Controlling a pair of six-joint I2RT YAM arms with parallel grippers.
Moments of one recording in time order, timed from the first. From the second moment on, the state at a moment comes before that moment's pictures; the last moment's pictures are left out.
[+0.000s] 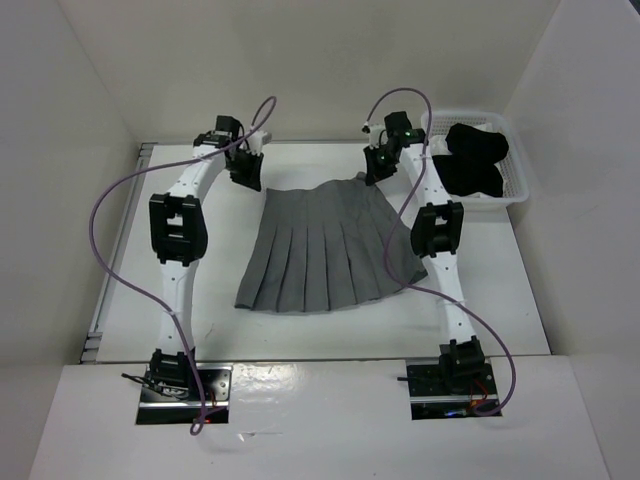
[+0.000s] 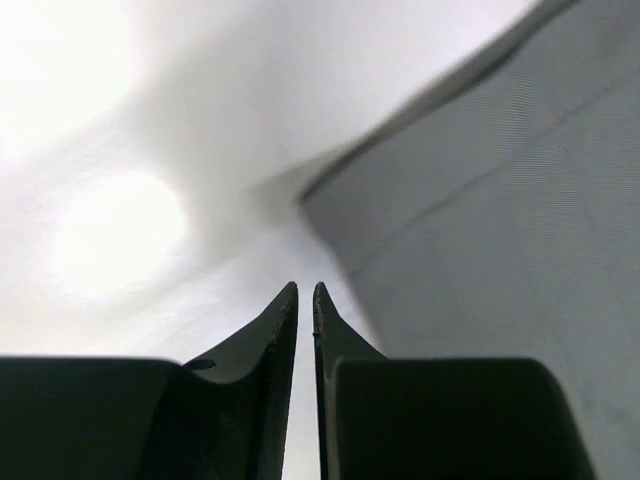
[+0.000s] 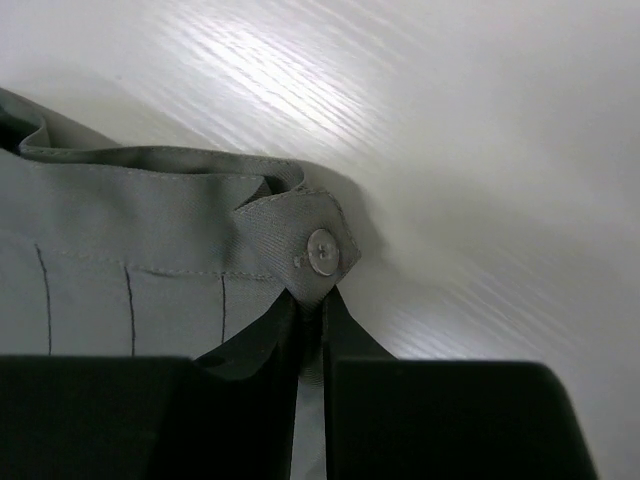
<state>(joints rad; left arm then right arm) -0.11 2.43 2.21 -0.86 0.39 0.25 0.15 2.83 2.86 -1.08 -0.40 -0.20</state>
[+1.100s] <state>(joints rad) -0.17 2.78 2.76 -1.08 0.56 0.13 0.20 2.59 2.63 -1.03 -0.22 -0.17</state>
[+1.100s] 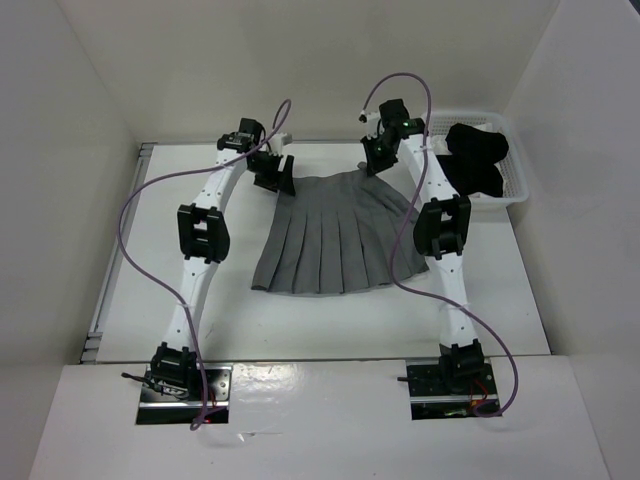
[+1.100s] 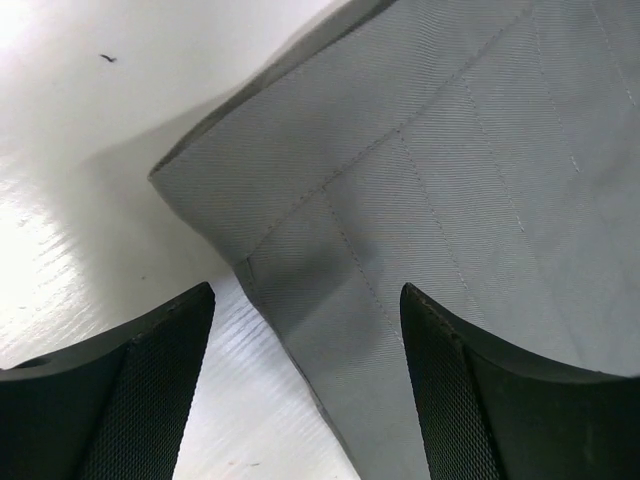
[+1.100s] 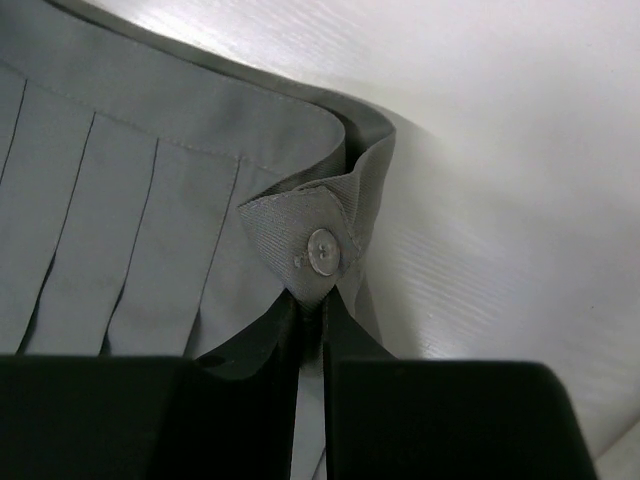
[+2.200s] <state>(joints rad) -0.15 2.92 2.94 -1.05 0.71 0.10 0.25 2.35 2.26 -0.94 -0.19 -0.20</state>
